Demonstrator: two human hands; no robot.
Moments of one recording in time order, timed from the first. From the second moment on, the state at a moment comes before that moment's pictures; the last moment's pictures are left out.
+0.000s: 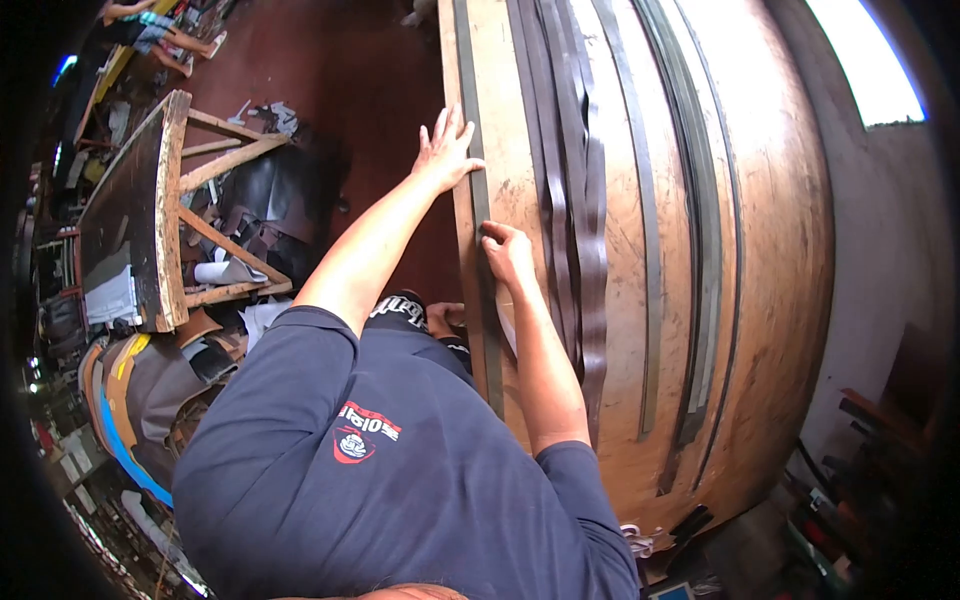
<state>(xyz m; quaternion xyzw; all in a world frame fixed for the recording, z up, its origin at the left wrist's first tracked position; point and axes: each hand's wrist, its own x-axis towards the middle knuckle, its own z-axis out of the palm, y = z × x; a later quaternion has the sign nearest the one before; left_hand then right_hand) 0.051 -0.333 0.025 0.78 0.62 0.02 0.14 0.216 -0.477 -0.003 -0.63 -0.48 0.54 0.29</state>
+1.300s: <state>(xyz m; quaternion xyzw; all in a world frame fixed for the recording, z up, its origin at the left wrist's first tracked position) 0.058 -0.294 -0.019 0.74 0.66 0.09 0.08 0.213 -0.473 0.014 -0.60 -0.43 0.60 0.30</state>
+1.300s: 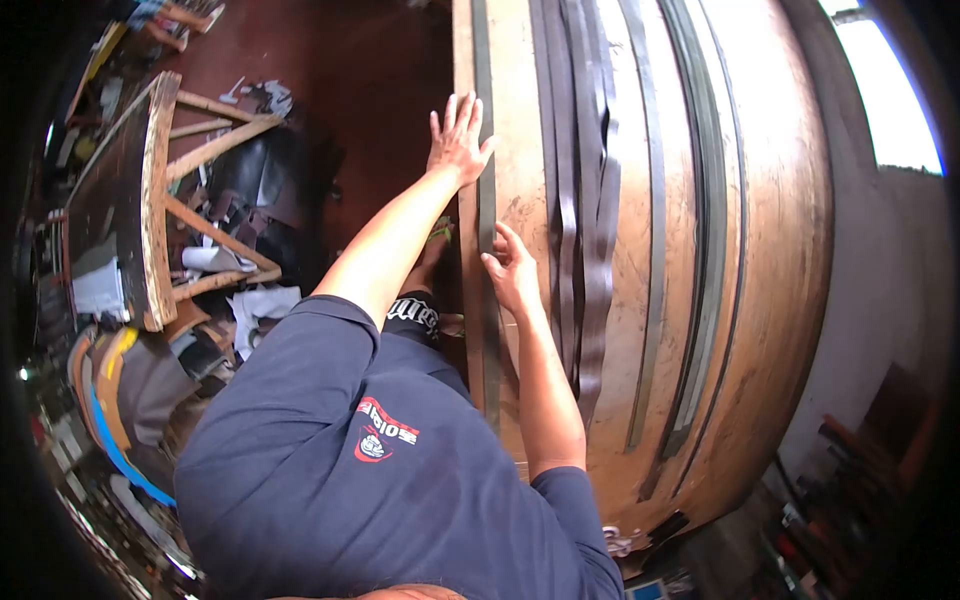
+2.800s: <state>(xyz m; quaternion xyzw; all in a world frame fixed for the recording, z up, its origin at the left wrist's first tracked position) 0.057 -0.293 -0.015 0.73 0.67 0.08 0.10 0.219 -0.488 0.003 -0.59 -0.39 0.62 0.34</state>
